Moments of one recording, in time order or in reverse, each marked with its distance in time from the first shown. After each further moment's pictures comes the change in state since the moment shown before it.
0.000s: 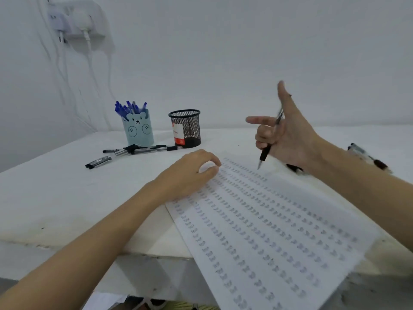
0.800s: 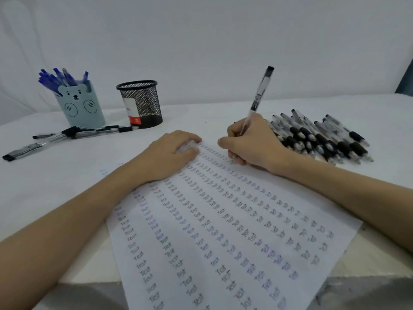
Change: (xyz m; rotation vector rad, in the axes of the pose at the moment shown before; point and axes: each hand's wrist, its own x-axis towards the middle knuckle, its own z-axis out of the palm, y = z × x) left_hand 0.048 0.004 0.036 0.001 -0.049 0.013; right_hand 0.005 0.052 -0.032 -0.874 0.074 -0.319
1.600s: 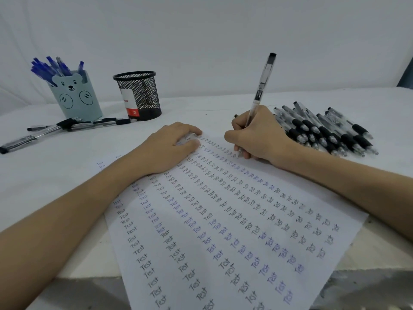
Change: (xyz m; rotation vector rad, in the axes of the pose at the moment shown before) left_hand -0.002 0.003 -0.001 -0.012 0.000 -0.017; right_hand -0.001 0.000 0.000 -0.024 0.024 0.043
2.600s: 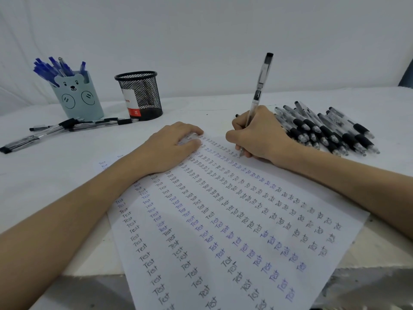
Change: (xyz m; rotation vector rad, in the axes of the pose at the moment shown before) left_hand 0.001 -0.003 0.001 -0.005 0.008 0.007; right_hand 0.003 0.003 0.002 -0.034 0.041 0.003
